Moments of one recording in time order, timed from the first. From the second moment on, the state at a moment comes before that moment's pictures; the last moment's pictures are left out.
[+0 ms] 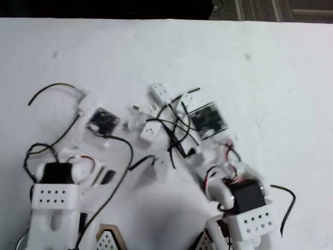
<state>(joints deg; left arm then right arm) -4.4 -59.6 66.2 73.2 -28.7 -16.8 -69.1 55.1 73.5 10.0</state>
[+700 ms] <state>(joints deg) 22.9 -59.6 74.7 53.8 -5.3 -3.8 -63.0 55.5 67.2 9.9</state>
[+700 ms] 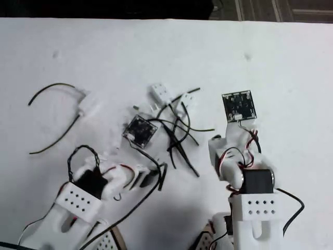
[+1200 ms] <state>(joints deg) 32.7 -59.6 80.0 45.5 1.4 -3.8 -62.9 55.5 67.2 10.0</state>
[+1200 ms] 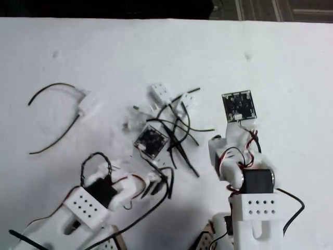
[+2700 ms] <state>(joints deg) 0.7 -9.5 30.7 25.7 -10.2 -3.9 -62.9 57.0 67.2 10.0</state>
